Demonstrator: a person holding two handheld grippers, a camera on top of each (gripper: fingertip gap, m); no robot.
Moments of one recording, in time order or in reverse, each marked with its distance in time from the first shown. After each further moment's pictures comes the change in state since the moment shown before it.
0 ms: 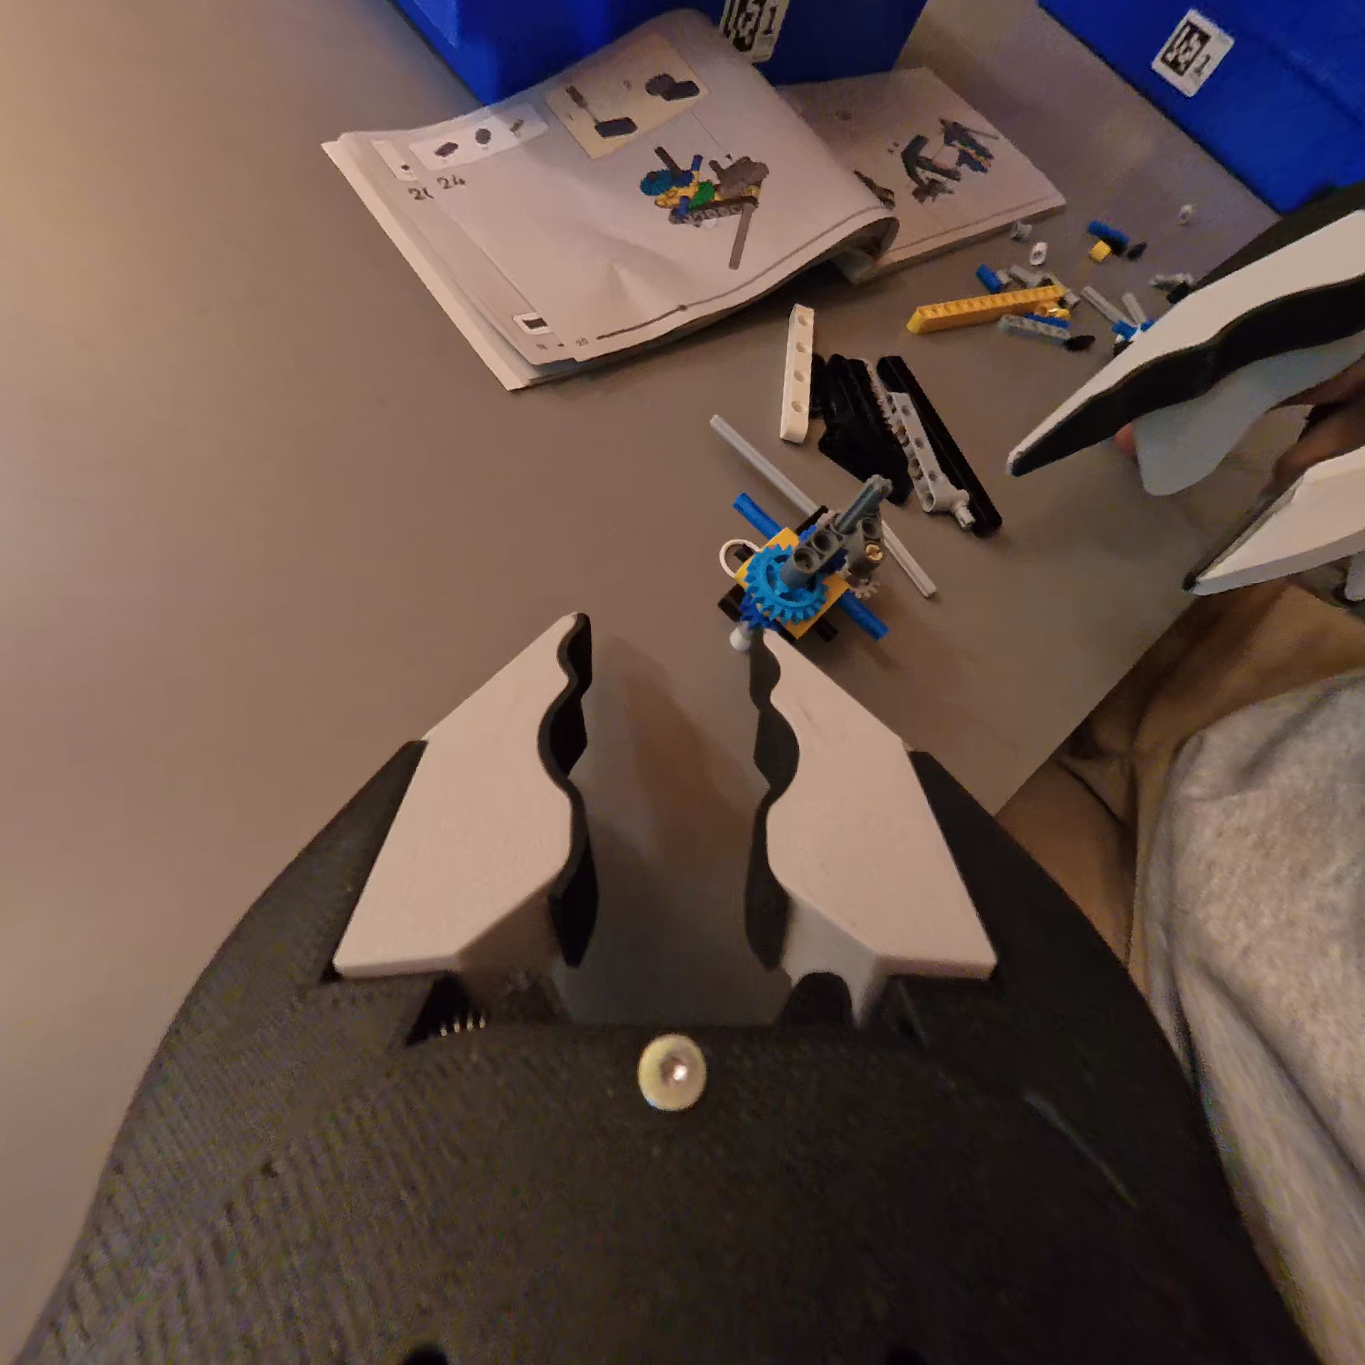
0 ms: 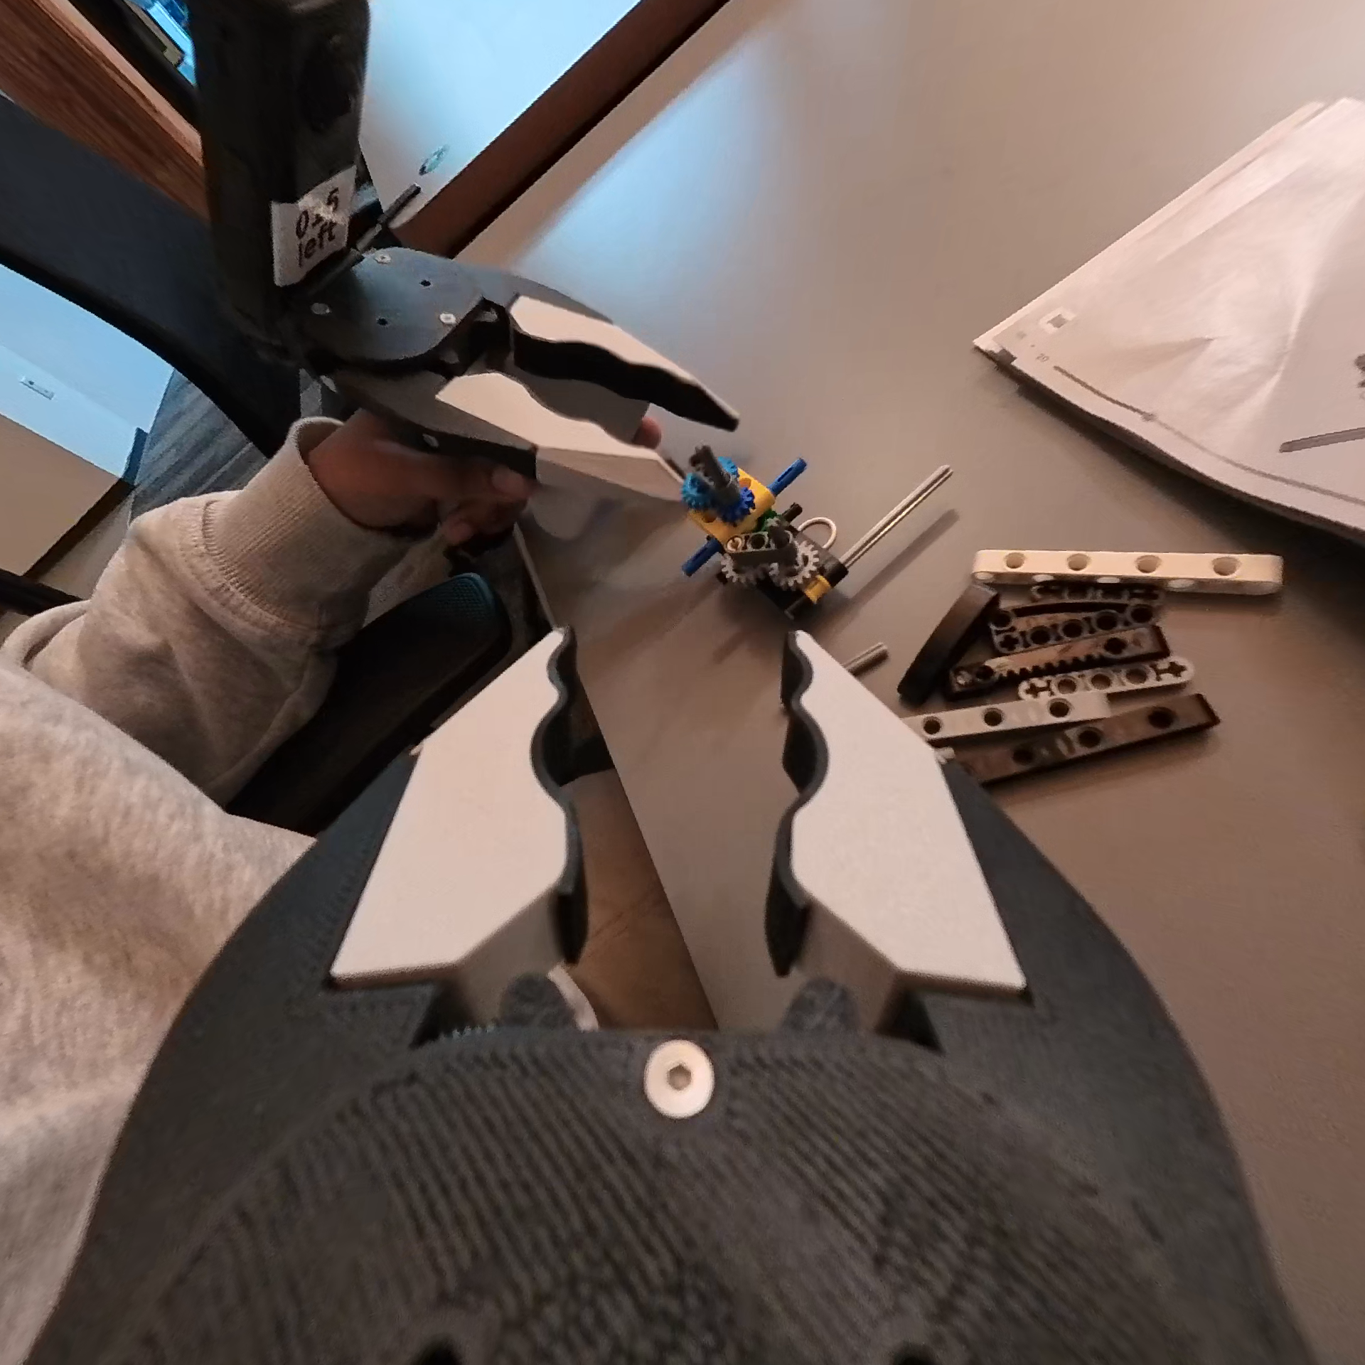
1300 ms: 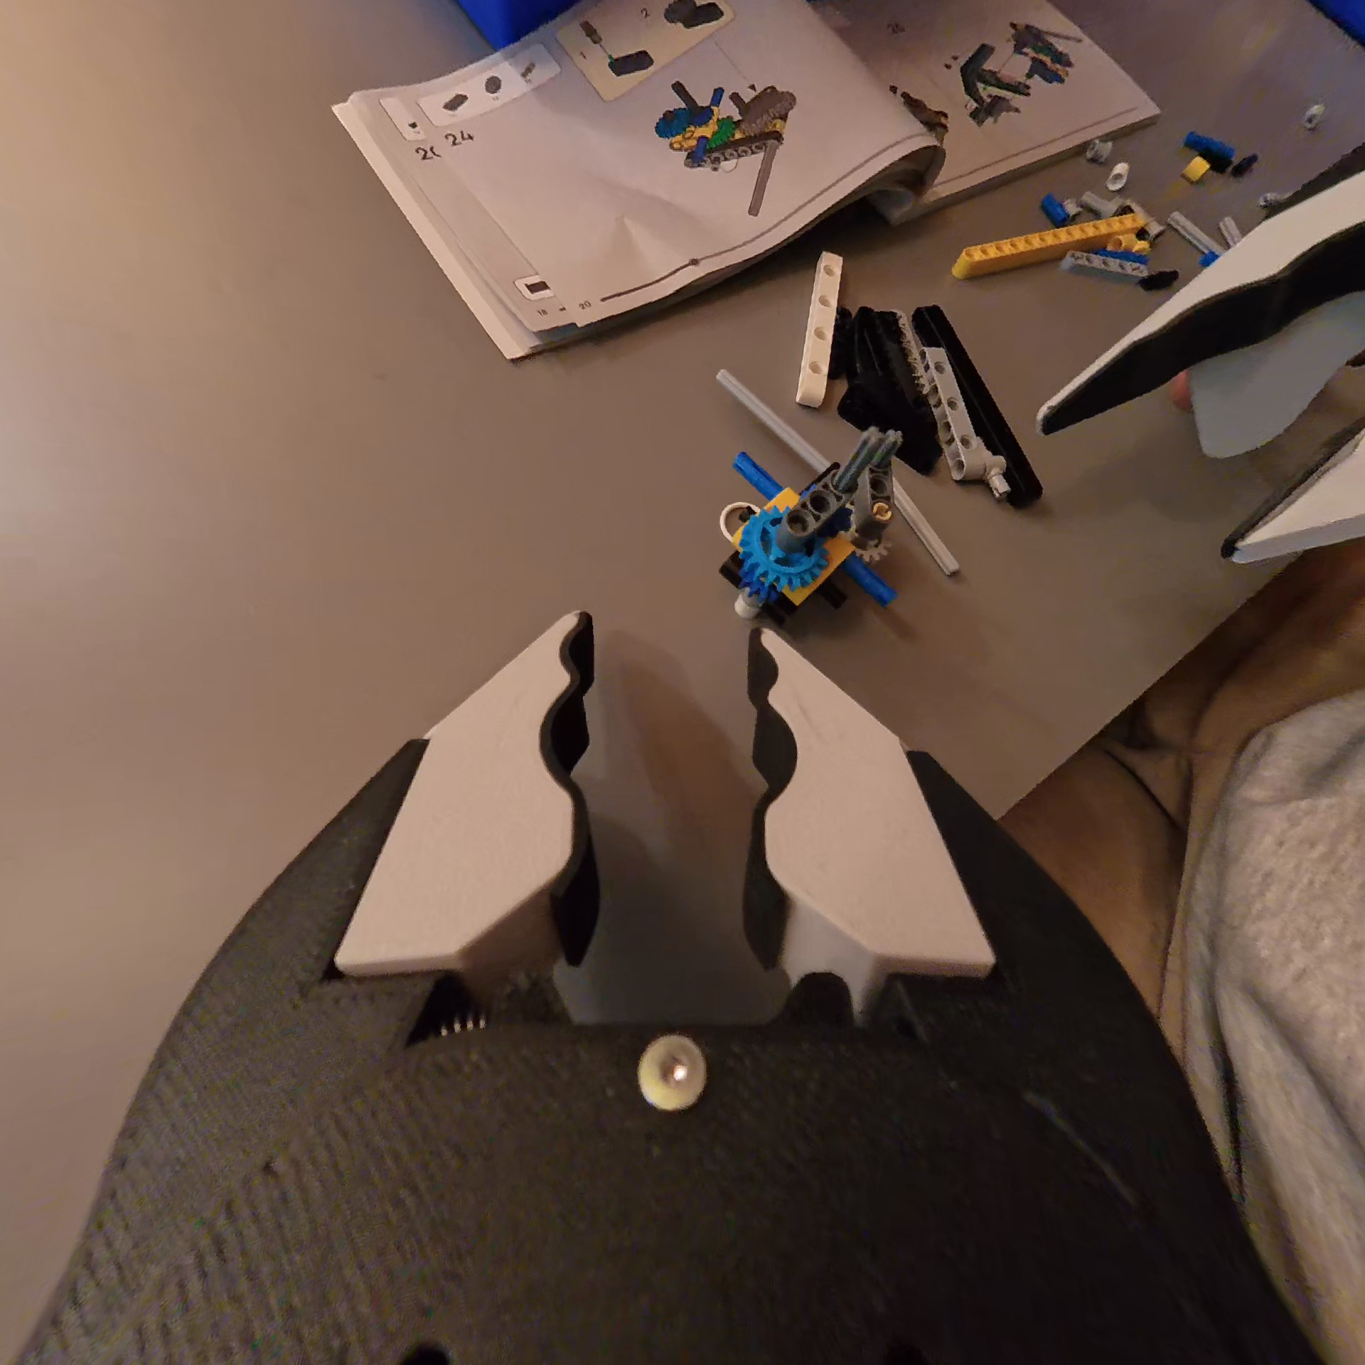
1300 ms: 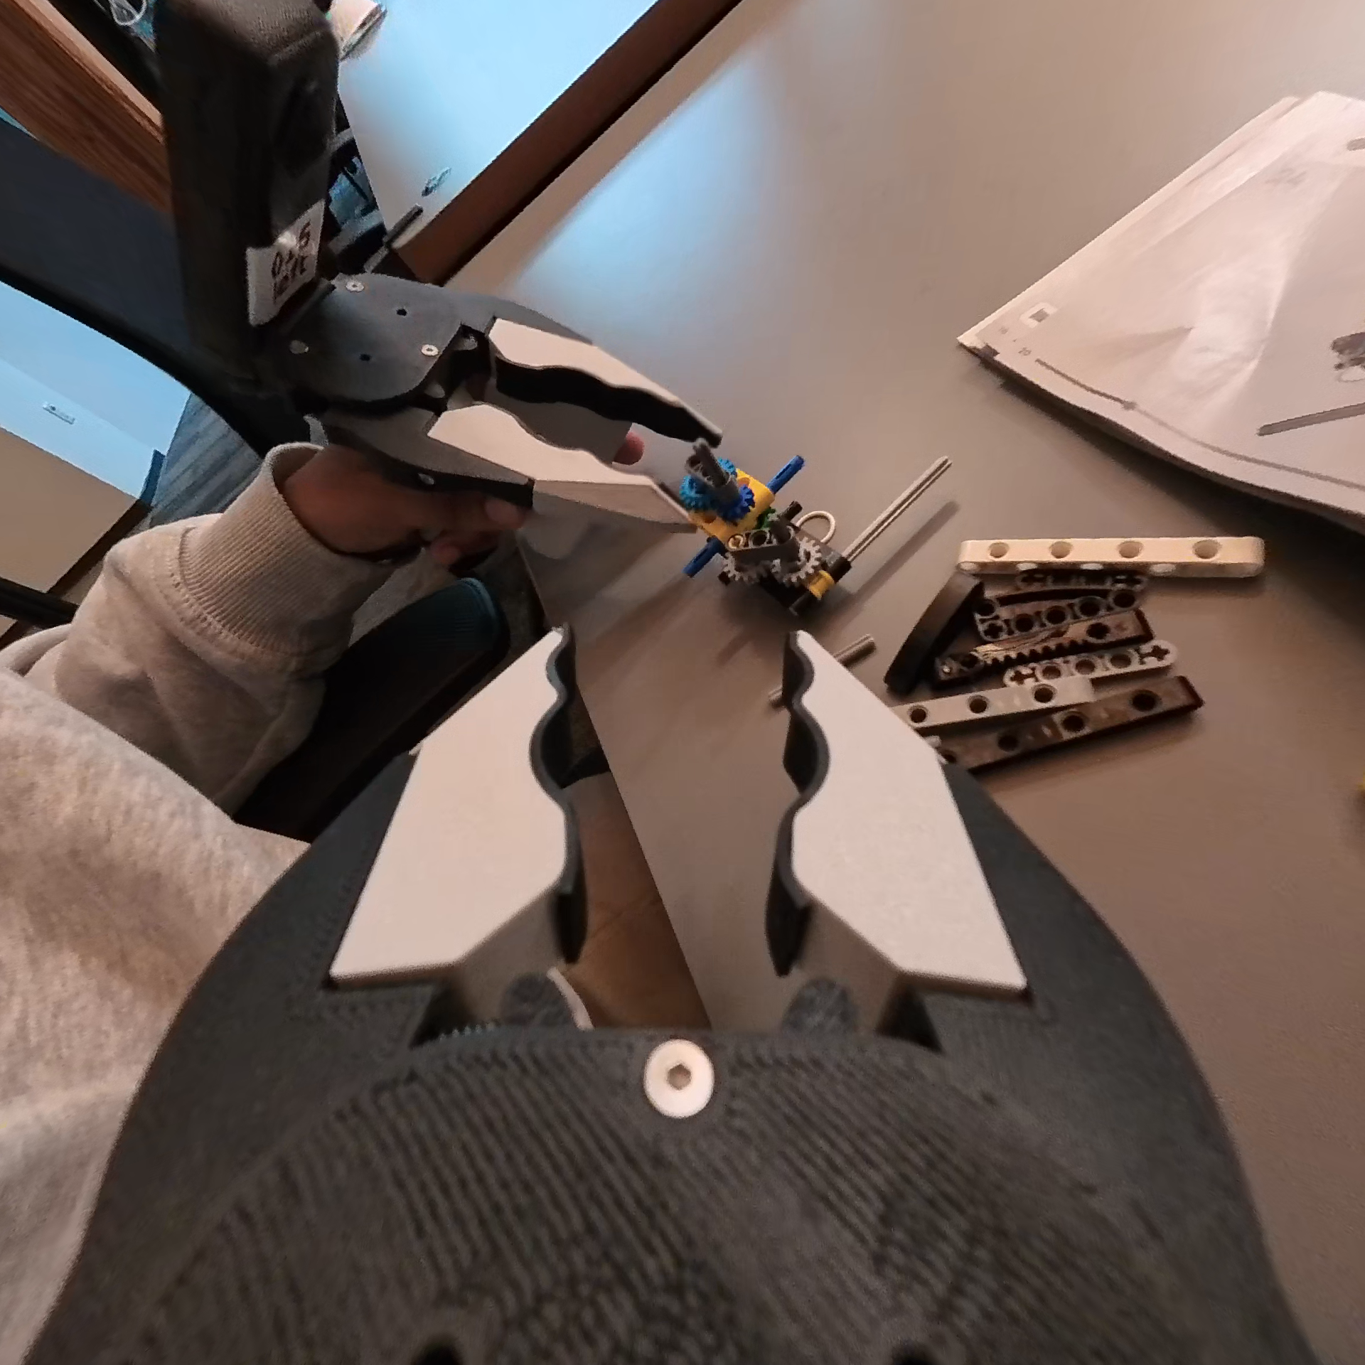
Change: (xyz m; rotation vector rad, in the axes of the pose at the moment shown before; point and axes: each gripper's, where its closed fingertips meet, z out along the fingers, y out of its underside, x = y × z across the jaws) left arm 0.003 0.006 0.002 -0.056 -0.094 0.037; right arm 0.005 0.001 -0.003 0.020 -0.007 0.018
